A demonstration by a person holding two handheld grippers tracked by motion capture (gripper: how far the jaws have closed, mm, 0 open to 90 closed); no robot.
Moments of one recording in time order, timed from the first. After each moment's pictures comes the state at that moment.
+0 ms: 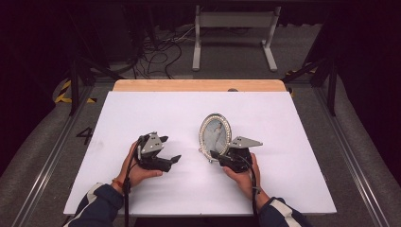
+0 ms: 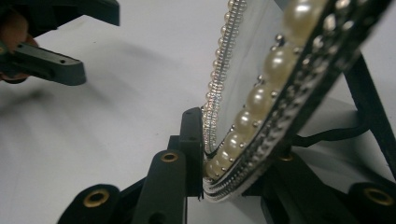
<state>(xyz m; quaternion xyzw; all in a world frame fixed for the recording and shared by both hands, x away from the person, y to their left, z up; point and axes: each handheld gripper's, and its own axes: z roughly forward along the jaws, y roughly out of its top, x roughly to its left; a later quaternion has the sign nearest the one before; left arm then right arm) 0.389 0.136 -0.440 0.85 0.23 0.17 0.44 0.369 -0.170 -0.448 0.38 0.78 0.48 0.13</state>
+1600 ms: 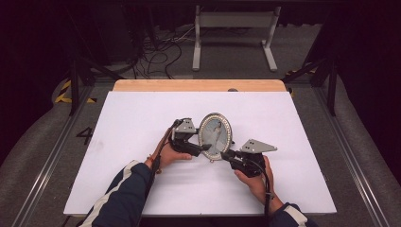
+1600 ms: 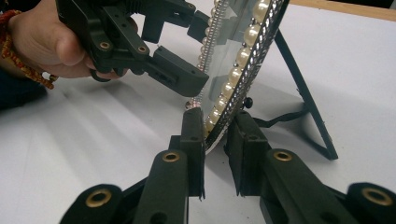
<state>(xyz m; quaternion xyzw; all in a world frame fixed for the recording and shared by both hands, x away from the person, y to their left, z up) 0.447 0.053 -0.445 0.86 0.18 0.07 0.48 0.348 -0.198 -0.431 0.35 0.78 0.48 0.17</state>
